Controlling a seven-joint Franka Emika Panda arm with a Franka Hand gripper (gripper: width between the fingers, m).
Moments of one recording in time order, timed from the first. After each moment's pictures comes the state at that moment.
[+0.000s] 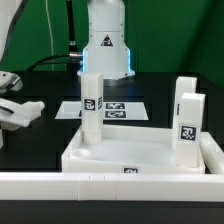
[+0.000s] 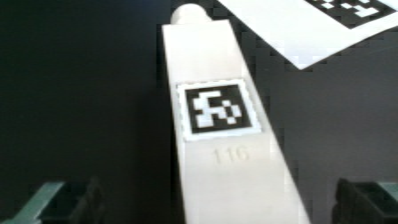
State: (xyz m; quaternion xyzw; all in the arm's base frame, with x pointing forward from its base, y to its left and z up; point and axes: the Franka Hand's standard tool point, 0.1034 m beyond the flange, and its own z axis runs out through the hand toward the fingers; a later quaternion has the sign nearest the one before) arm 0.407 -0.226 0.009 -0.84 0.24 0.46 0.15
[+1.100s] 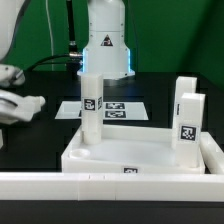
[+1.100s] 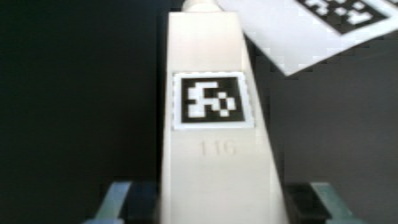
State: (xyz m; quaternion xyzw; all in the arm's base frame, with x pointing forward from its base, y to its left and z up) arm 0.428 -0.217 0.051 -0.86 0.22 0.45 0.13
